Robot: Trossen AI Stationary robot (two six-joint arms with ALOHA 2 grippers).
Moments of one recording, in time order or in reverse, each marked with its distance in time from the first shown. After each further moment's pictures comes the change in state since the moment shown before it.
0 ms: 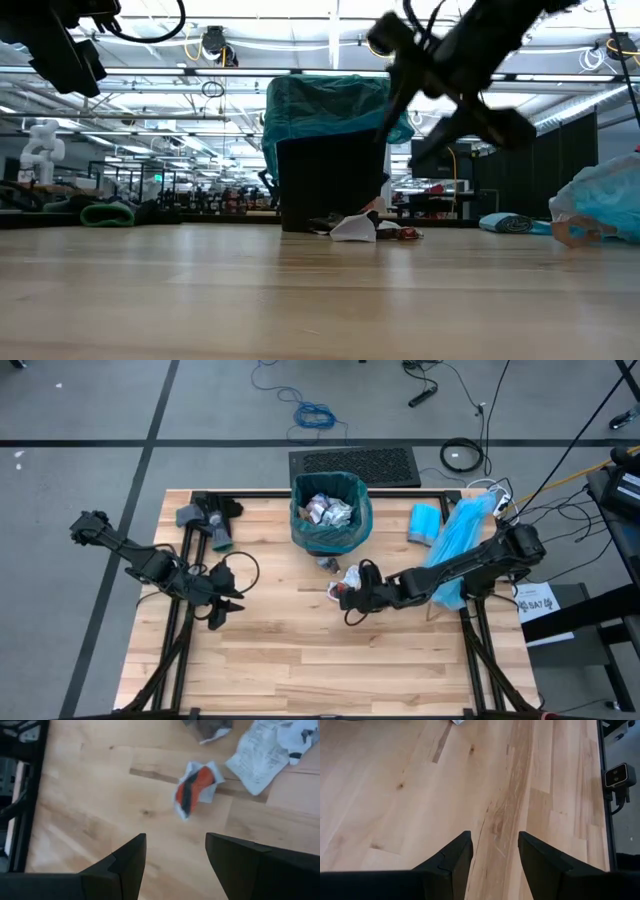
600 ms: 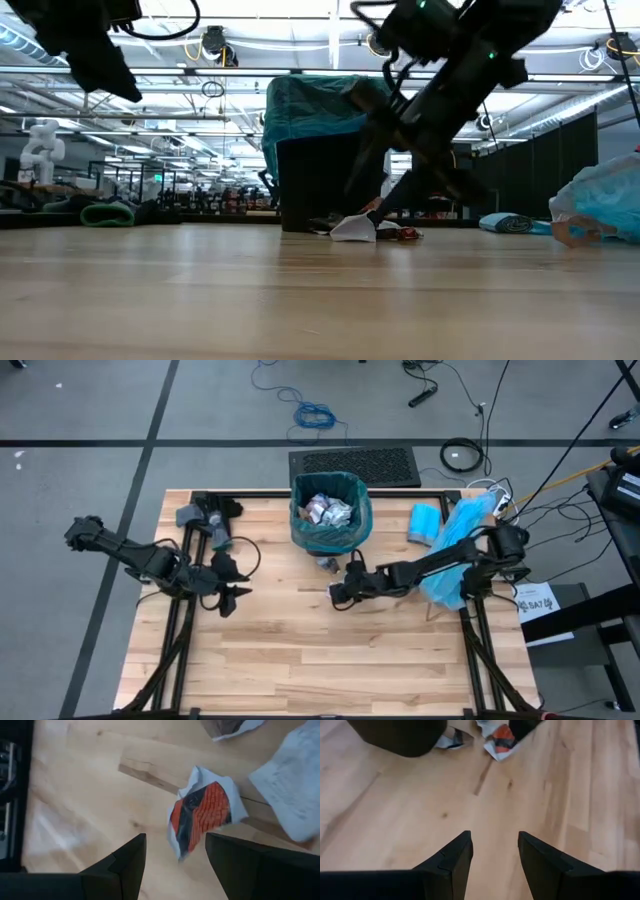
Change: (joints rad) left arm 0.112 0.000 0.000 0.034 -0.140 0.072; right arm -0.158 0.134 -0.110 0.343 -0.227 -0.193
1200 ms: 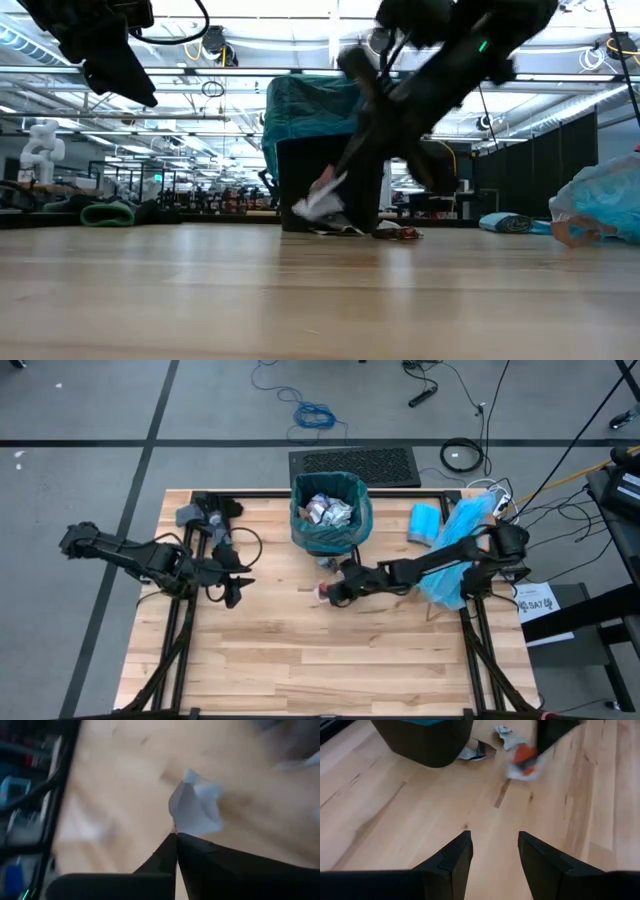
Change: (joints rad) left arm 0.130 0.000 0.000 0.020 0.010 0.069; right arm -0.022 0.005 0.001 0.159 -0.063 -0.130
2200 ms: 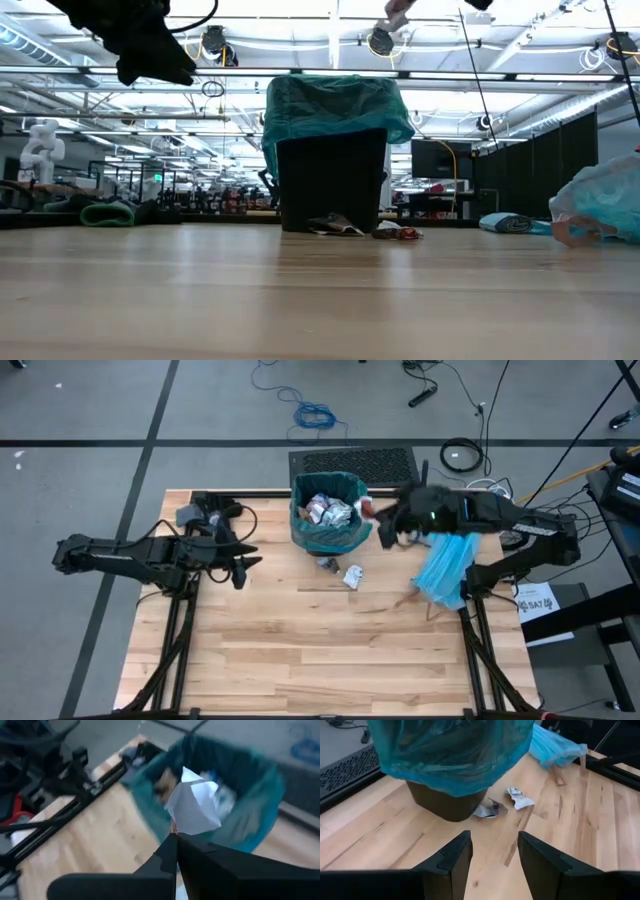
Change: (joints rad) left arm 0.213 -0.041 0.000 0.211 0.022 0.132; right arm -0.138 -0.483 0.623 -1.039 0.285 -0.599
